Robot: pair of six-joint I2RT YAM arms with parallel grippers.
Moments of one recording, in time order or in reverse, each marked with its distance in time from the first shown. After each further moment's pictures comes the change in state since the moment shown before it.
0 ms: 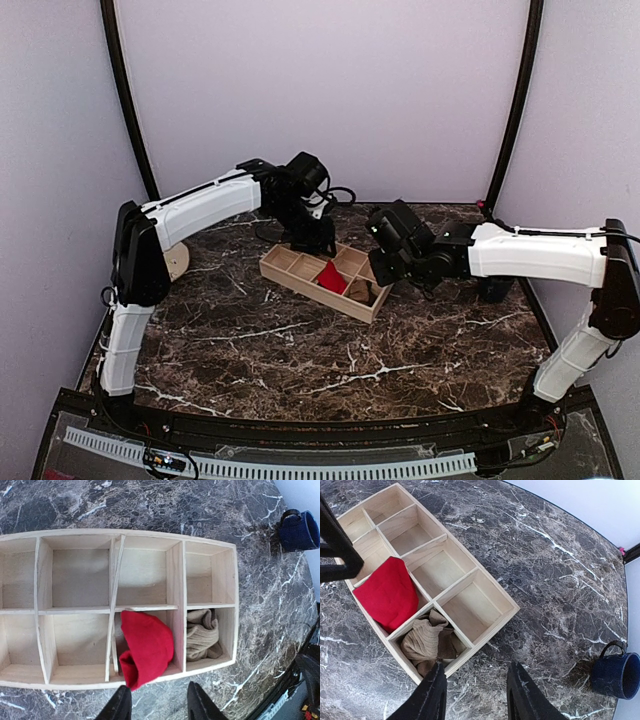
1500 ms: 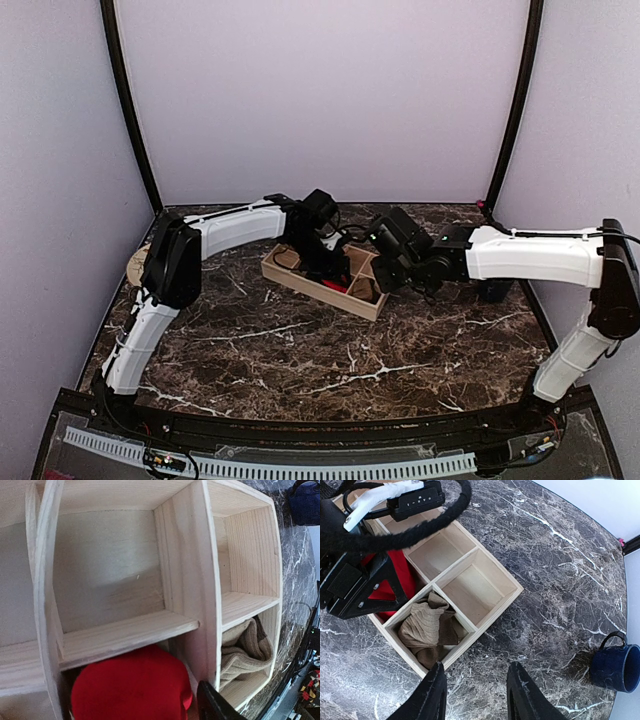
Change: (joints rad) left arm 0.016 0.232 0.018 0.115 0.225 0.086; right arm 0.000 0.008 -0.021 -0.035 0.003 0.018
